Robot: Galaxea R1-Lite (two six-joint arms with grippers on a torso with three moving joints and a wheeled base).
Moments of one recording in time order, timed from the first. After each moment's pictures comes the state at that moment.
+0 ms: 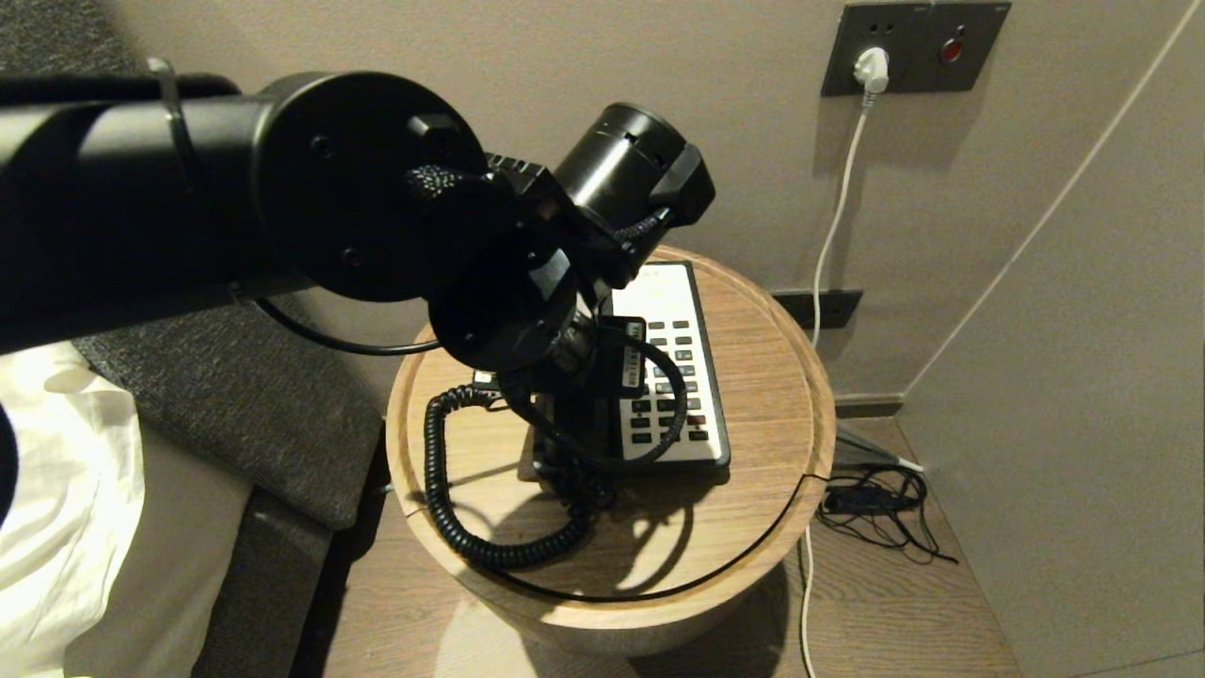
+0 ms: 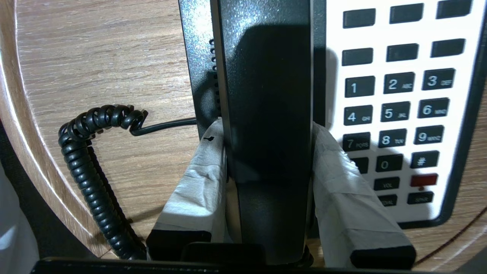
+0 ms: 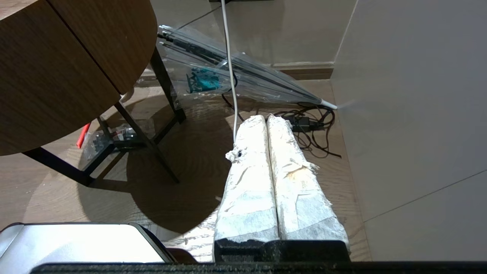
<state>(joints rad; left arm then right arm) -0.89 1.94 -1.92 0.85 0.52 -0.58 0.01 0.04 -0.02 0.03 0.00 -0.02</state>
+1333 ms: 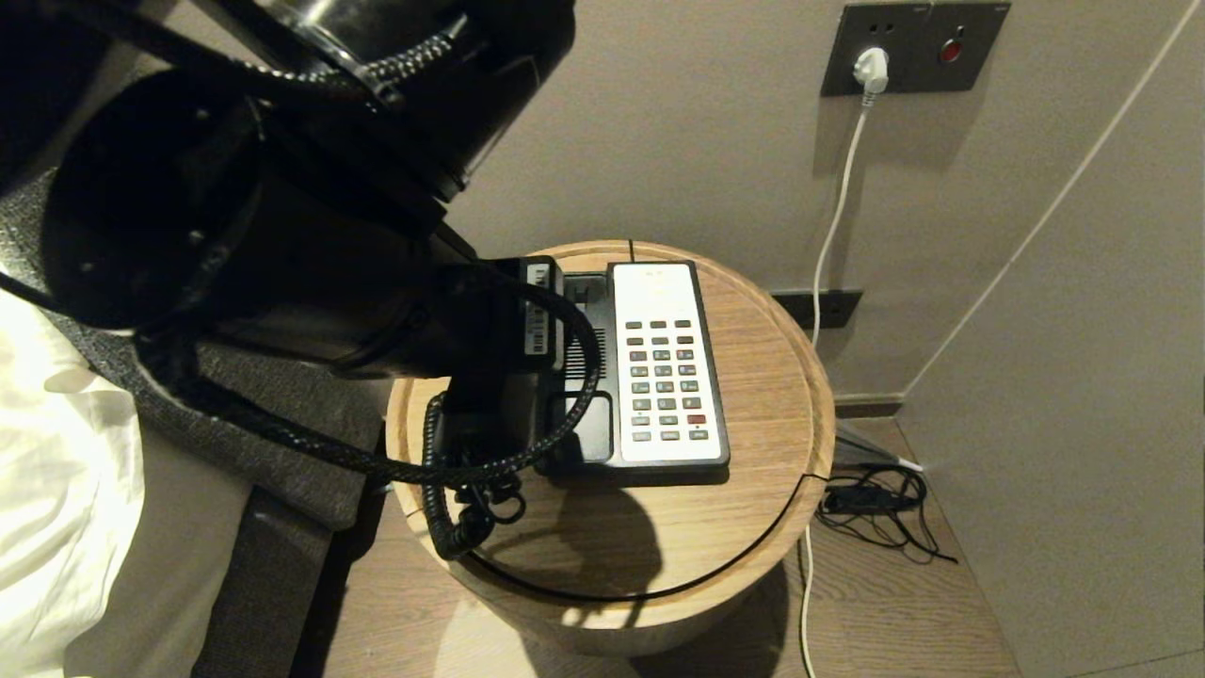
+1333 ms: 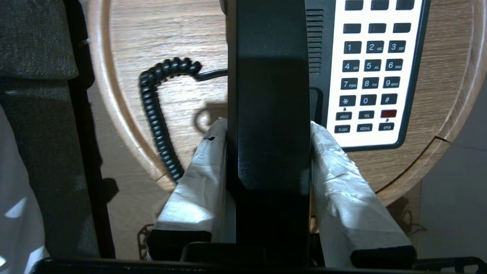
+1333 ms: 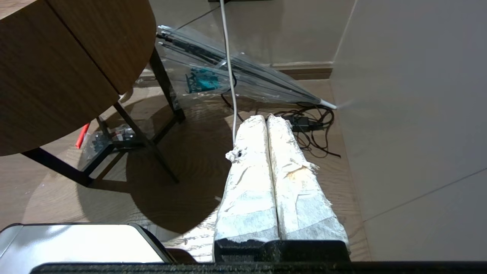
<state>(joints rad) -0.94 1.71 -1.89 0.99 0.53 -0.66 0.01 0.04 -0.02 0.03 0.00 -0.02</state>
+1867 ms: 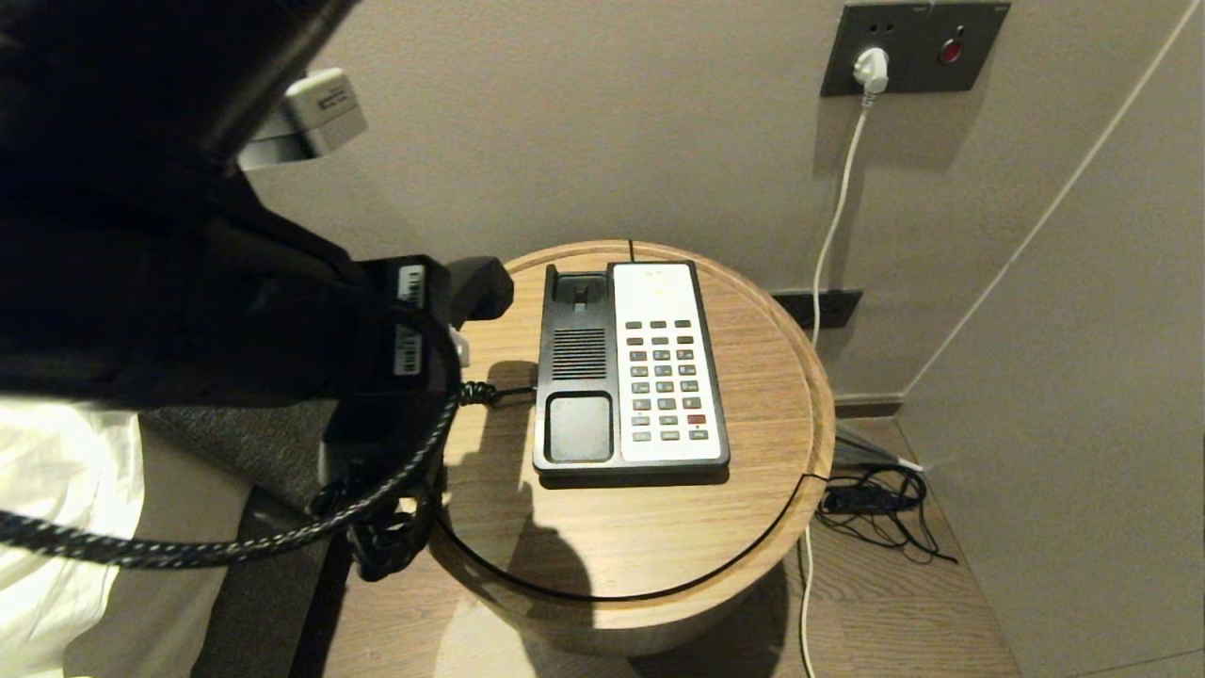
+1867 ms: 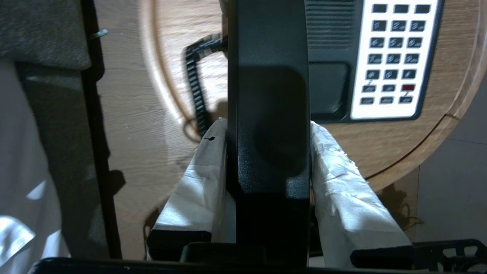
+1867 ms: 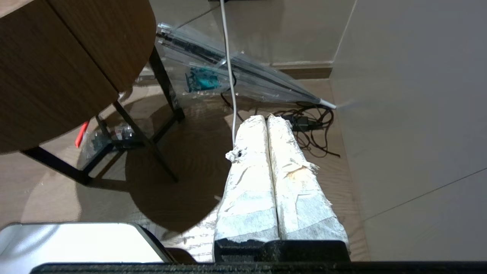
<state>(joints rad) -0.94 1.53 -1.74 0.99 0.53 -0.67 0.01 0.04 -0.02 0.04 0.00 -0.02</state>
